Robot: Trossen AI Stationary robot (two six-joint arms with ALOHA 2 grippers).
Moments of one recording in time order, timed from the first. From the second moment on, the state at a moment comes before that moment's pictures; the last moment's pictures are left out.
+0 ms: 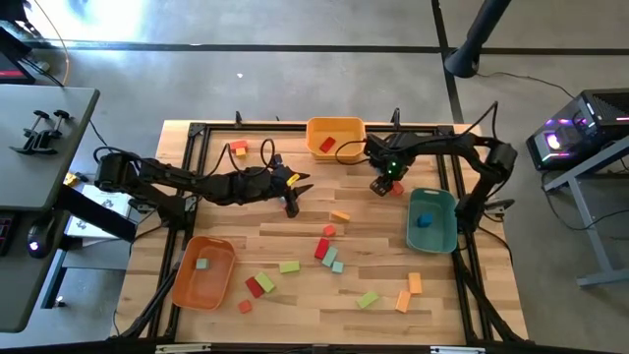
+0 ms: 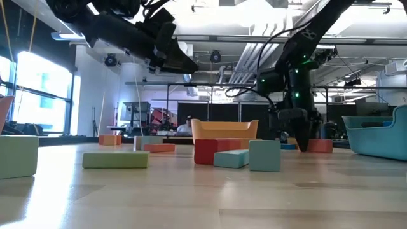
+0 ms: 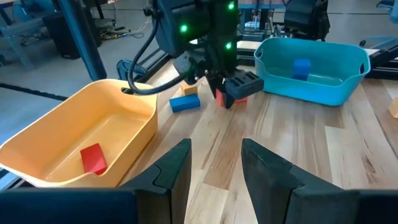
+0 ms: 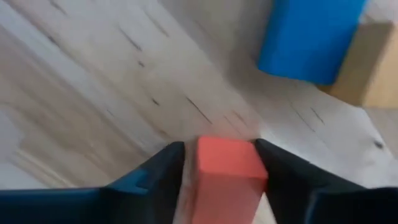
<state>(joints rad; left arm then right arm) 0.06 1.44 0.67 0.45 -0.30 -0.02 -0.56 1.73 0.96 -0.80 0.02 0.15</state>
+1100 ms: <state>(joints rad) 0.06 1.44 0.67 0.56 -0.30 -0.04 0.28 0.84 0.55 -0.98 0.81 1.02</state>
